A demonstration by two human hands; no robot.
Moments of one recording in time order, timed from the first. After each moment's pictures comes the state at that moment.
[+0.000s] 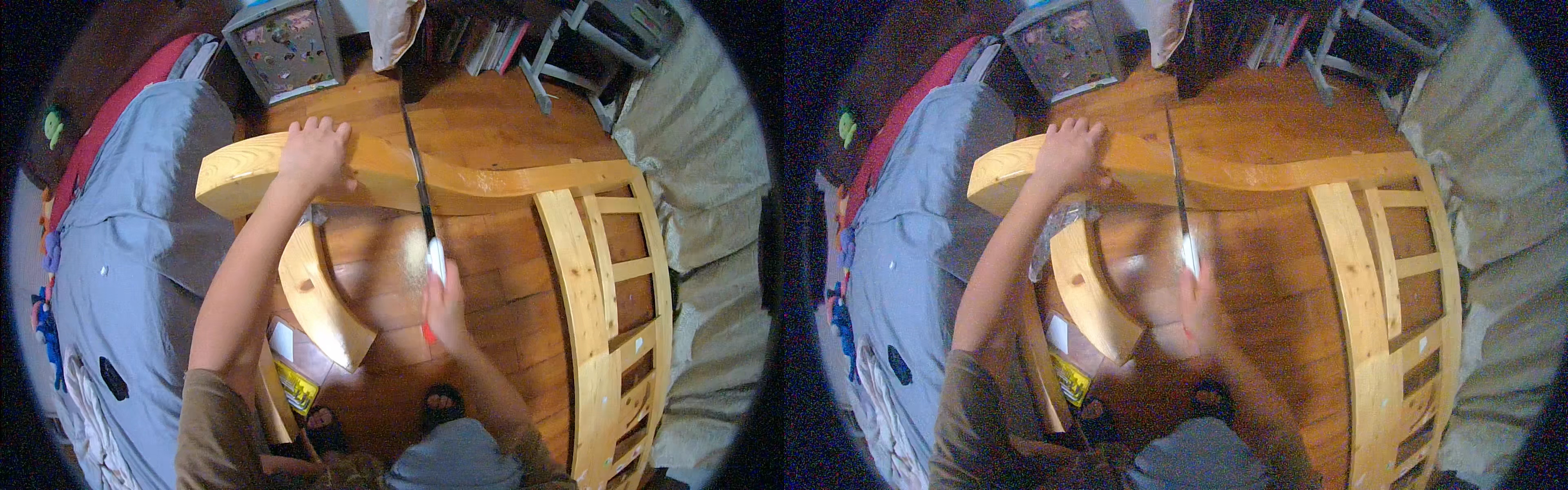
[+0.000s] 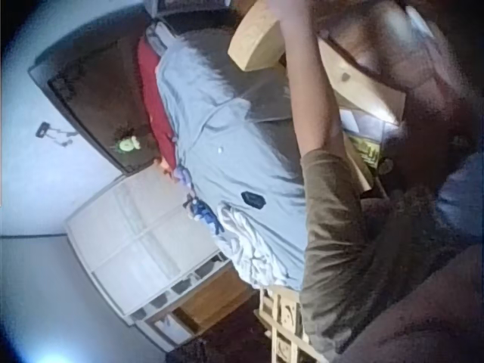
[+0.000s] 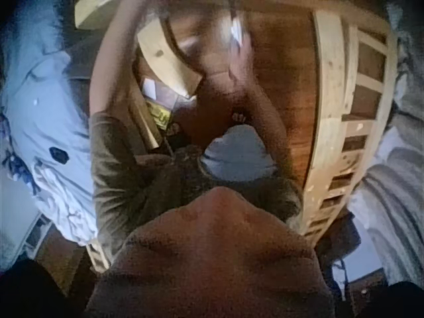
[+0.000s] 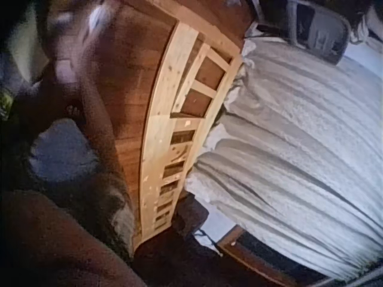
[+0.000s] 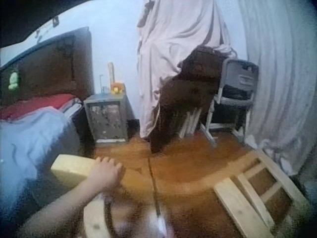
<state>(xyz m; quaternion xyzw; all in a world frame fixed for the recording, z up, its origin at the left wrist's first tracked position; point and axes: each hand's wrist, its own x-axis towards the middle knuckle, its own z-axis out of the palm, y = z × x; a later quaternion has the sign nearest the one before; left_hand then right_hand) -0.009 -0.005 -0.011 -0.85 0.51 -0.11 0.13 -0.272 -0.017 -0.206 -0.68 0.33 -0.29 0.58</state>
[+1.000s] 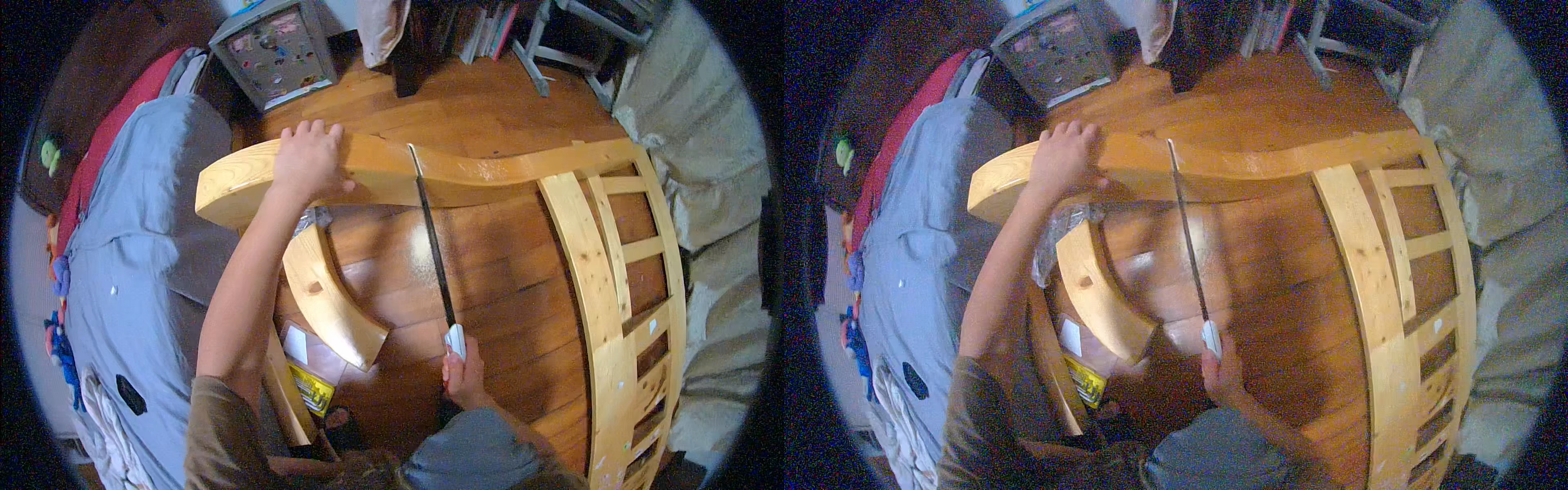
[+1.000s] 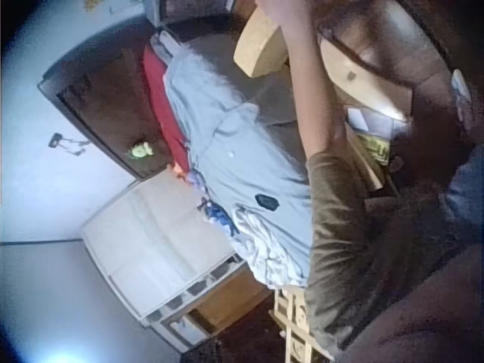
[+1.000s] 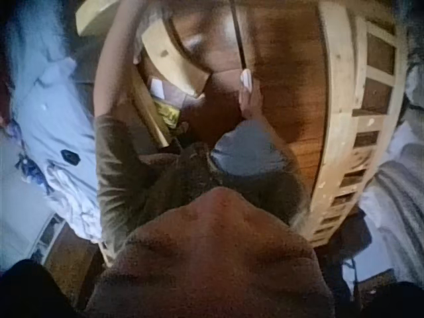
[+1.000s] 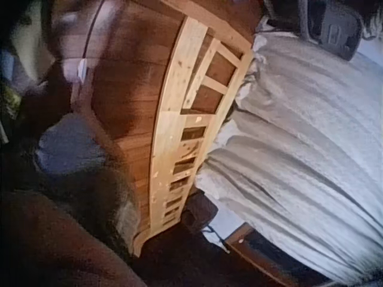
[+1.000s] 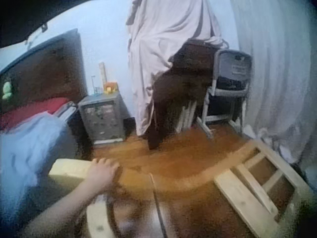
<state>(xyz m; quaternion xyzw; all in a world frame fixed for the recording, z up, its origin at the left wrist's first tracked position) -0.004 -0.007 -0.011 -0.83 0.53 -0.13 0.11 -0.373 0.053 -0.185 -0.58 0.40 -0.13 0.69</state>
